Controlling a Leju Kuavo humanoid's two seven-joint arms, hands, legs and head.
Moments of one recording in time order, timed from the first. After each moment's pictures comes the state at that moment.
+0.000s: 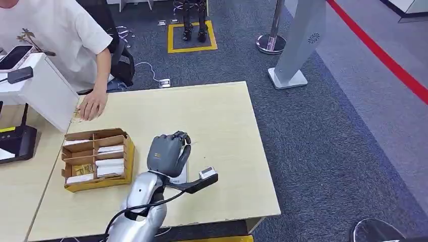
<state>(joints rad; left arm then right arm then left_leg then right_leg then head) -0.27 -0.29 -0.35 -1.22 -1.50 0.18 -0.01 -0.15 0.02 1.56 -0.08 -1.10 -0.23 0.18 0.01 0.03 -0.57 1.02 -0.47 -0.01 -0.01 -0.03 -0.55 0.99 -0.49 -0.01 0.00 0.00</state>
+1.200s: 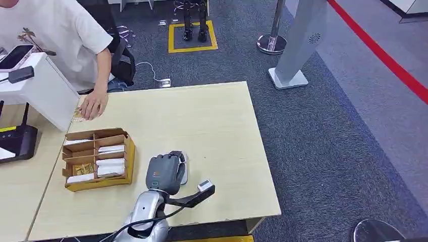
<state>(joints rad) -0.16 -0.25 -0.39 -1.21 -1.57 0.21 0.14 -0.14 0.02 1.56 -0.08 -1.16 -0.24 0.19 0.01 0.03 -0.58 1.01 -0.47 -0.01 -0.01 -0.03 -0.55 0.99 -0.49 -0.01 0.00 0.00</state>
